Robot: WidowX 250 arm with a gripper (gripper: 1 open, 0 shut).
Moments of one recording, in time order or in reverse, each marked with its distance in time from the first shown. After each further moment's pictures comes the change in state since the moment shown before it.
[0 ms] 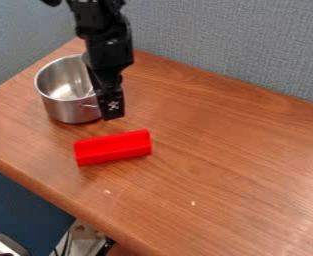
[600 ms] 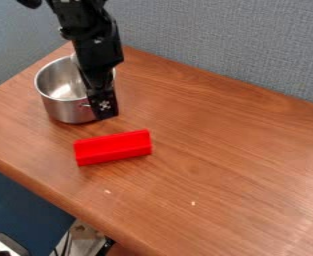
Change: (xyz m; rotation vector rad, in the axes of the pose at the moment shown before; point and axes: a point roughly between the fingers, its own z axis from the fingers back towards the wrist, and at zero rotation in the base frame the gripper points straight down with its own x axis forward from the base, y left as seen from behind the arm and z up) arm -0.004 -0.006 0.012 0.002 -0.065 0.008
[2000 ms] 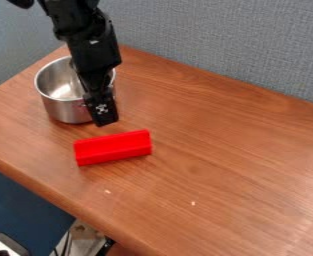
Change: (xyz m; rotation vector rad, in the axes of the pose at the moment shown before) arm -0.003 -0.015 0.003 -0.086 -0.025 -0.011
